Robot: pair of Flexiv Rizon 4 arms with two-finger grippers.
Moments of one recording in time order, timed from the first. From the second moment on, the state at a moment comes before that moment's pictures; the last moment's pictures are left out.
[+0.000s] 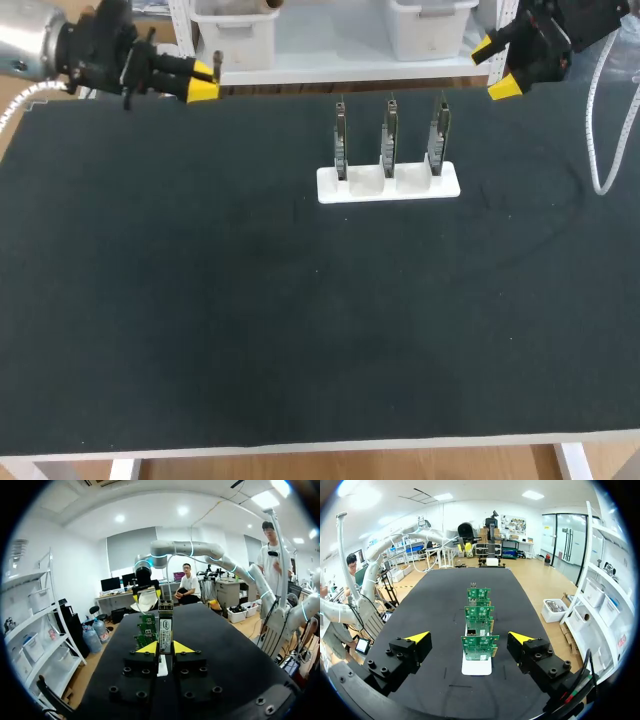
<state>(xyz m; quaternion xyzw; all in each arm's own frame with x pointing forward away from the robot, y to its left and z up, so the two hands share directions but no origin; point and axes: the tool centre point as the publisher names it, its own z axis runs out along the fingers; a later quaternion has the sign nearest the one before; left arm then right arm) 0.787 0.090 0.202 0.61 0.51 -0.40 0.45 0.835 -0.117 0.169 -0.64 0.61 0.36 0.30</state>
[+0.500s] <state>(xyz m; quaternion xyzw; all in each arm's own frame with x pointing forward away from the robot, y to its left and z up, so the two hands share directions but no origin) 0.790 0.035 0.213 0.56 0.48 -0.47 0.48 0.835 -0.117 0.169 -0.64 0.61 0.36 0.30</state>
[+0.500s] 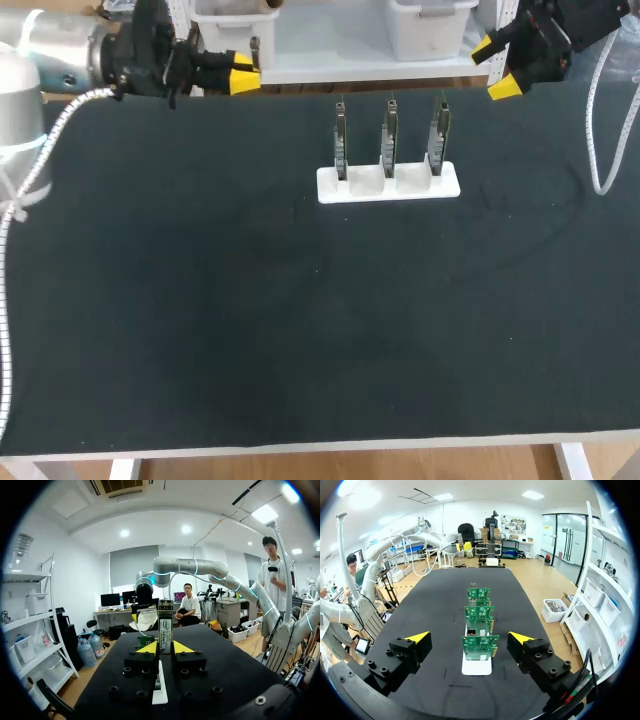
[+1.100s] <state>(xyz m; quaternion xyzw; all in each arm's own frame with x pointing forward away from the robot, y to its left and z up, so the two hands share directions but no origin) 0.800 0.037 0.197 0.60 0.48 -0.47 0.44 0.835 -0.117 0.169 -0.64 0.61 0.36 0.30</state>
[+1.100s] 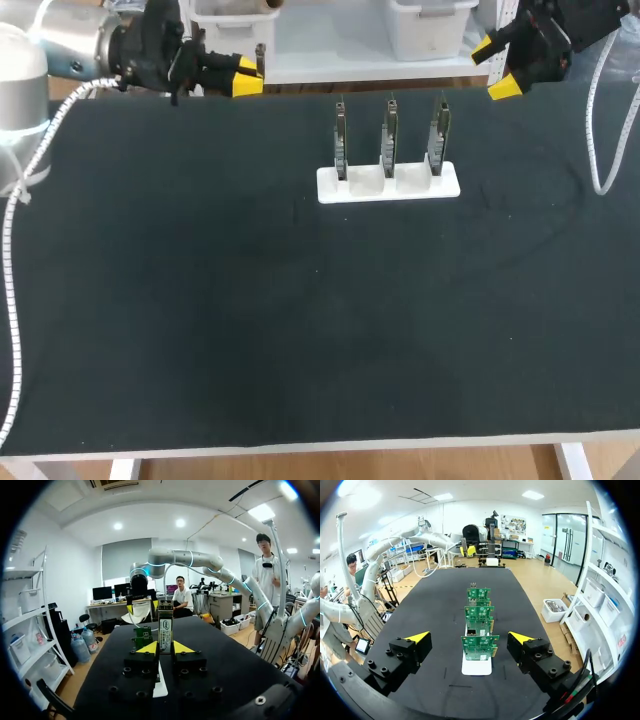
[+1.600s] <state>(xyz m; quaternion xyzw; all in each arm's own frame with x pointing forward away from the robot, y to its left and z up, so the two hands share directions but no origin) 0.813 0.029 0.219 0.58 0.46 -0.46 0.48 0.835 -0.117 0.168 -0.64 0.61 0.36 0.30</state>
